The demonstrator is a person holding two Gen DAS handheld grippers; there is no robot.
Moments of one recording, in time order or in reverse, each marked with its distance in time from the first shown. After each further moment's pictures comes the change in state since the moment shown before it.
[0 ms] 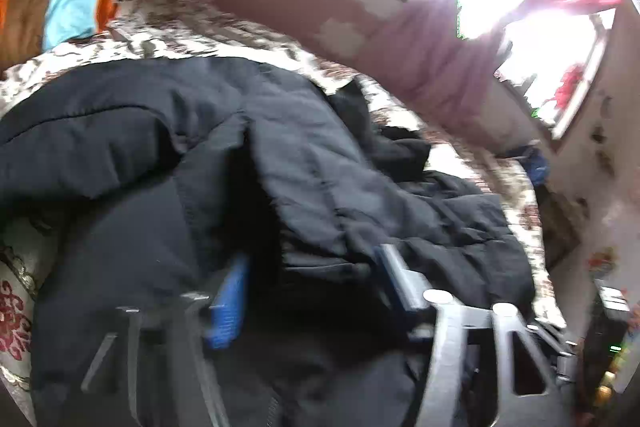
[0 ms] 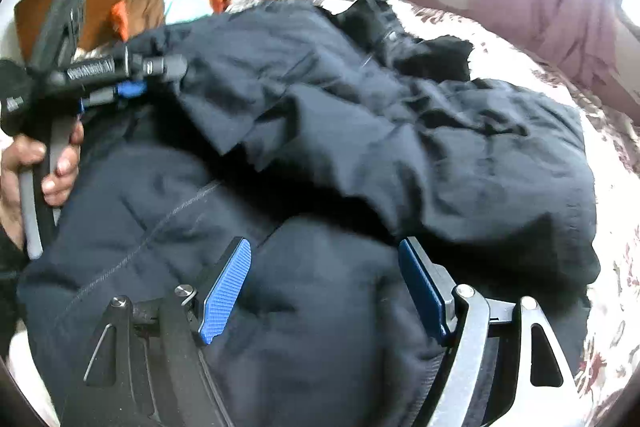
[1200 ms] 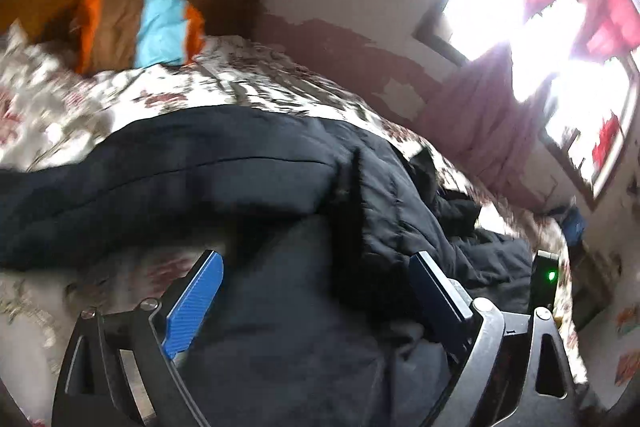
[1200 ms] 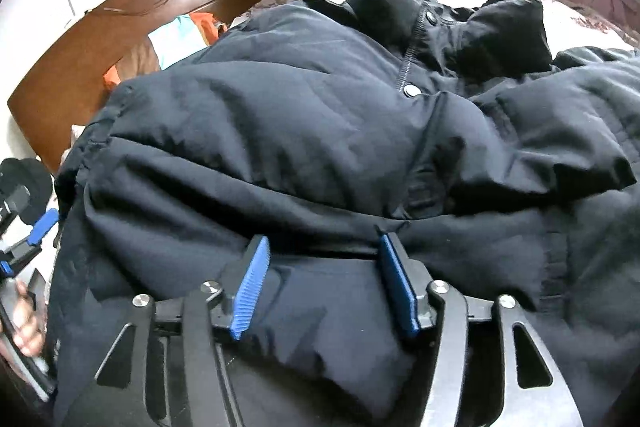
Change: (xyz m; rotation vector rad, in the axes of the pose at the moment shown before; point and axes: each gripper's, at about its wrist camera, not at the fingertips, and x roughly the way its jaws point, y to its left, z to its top) left arm -0.095 0.058 -0.021 -0.141 -0.218 0.155; right arm 0.150 0.003 0.073 0.208 0.000 0.239
